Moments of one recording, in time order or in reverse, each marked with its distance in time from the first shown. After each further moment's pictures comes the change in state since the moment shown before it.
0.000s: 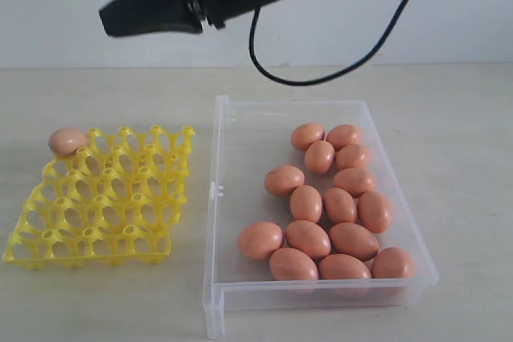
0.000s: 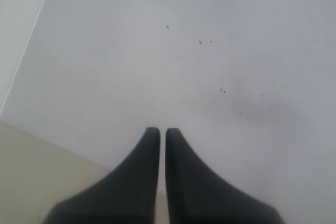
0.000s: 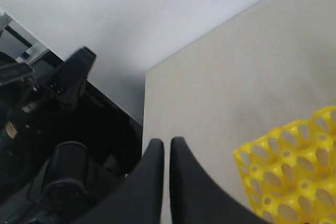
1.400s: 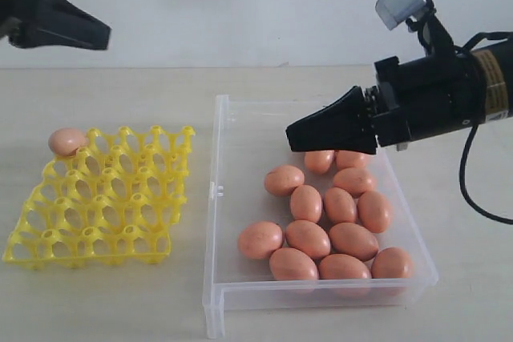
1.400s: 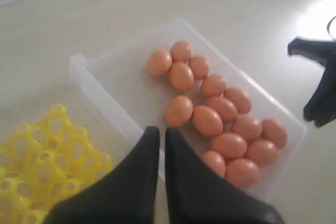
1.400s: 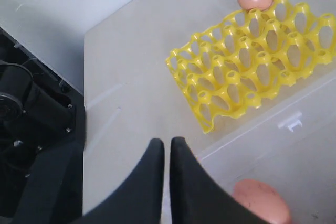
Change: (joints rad) left arm -0.264 1.379 -1.057 -0.829 1.000 1.305; right arm -0.334 -0.342 0.775 0.002 0.010 -0.528
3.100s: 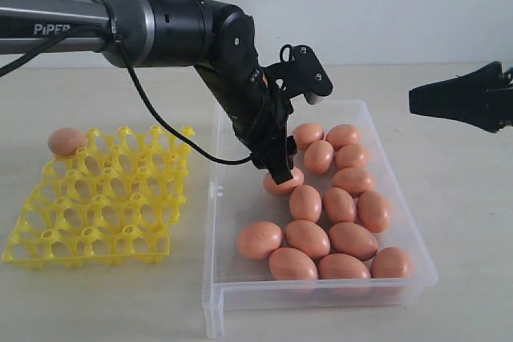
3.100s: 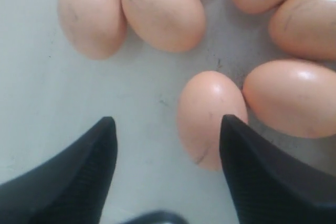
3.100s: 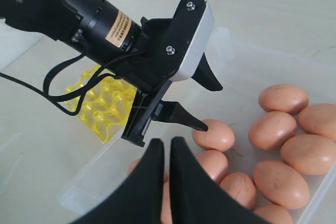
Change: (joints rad) left arm -0.602 0.779 -0.541 0.825 -0.197 -0.313; right arm -0.368 -0.256 0.174 0.000 0.089 0.004
